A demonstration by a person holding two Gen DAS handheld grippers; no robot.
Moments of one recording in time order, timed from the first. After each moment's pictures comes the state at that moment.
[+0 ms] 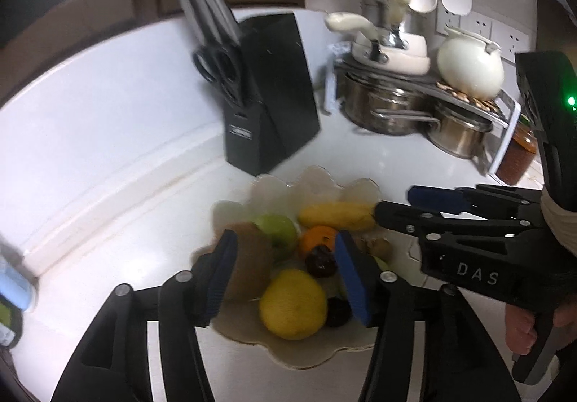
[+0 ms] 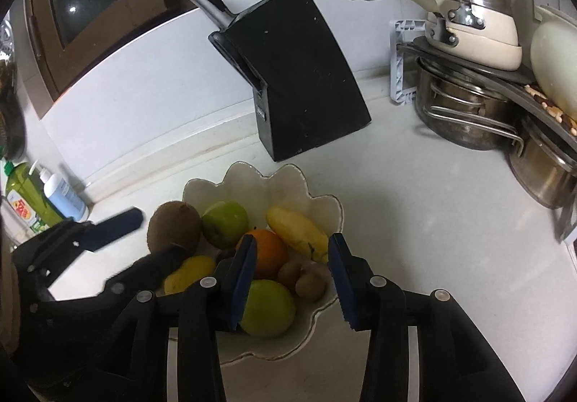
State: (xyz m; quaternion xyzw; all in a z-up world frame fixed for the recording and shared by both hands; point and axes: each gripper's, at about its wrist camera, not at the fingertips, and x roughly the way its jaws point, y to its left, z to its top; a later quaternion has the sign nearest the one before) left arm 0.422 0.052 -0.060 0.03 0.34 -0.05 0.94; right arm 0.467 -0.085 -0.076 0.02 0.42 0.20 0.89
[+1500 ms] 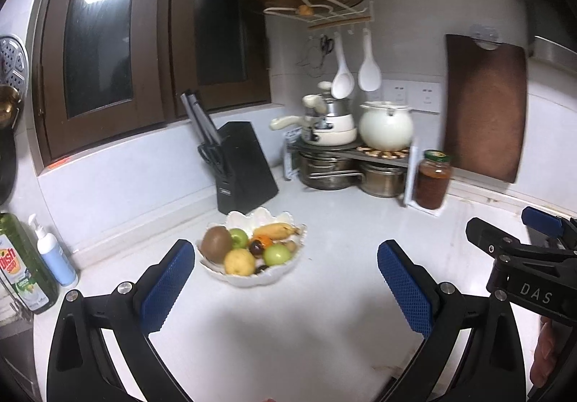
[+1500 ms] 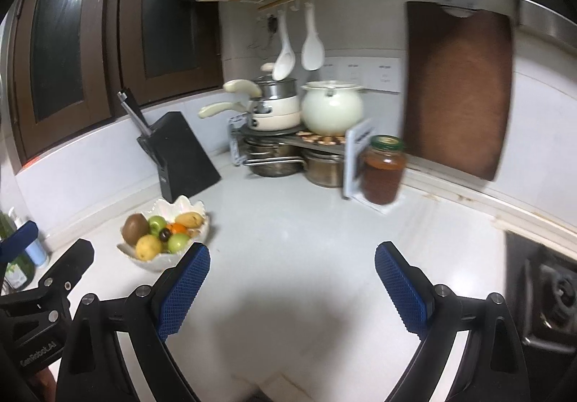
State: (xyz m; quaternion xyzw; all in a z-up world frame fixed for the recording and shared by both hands) left arm 0.192 -0.012 0.028 0.04 0.20 -0.07 0.98; right arm 0.189 -0.186 0.035 0.04 0.27 -0.08 0.96
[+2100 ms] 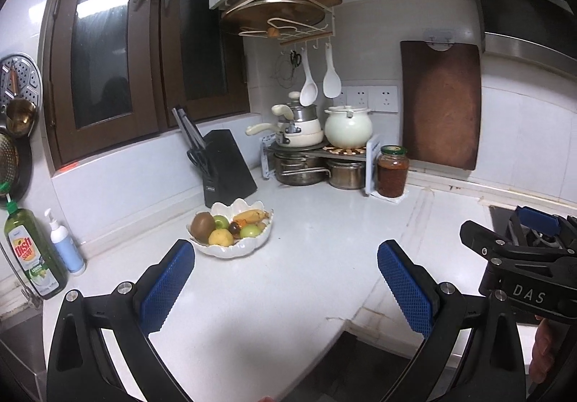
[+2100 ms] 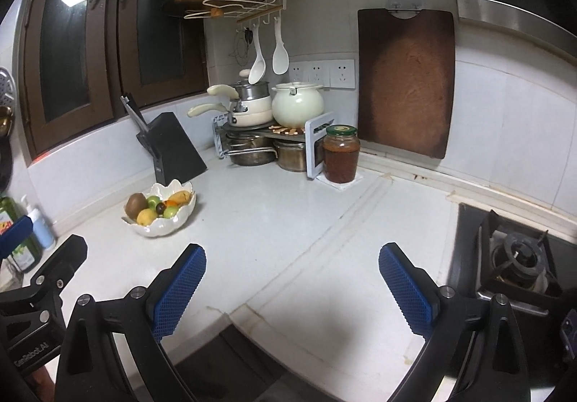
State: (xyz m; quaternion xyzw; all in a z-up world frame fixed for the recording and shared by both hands) left arm 0.082 -0.038 0.040 0.05 0.19 -0.10 0.98; right arm 0.070 -0.210 0.046 0.05 0.27 -0.10 0.96
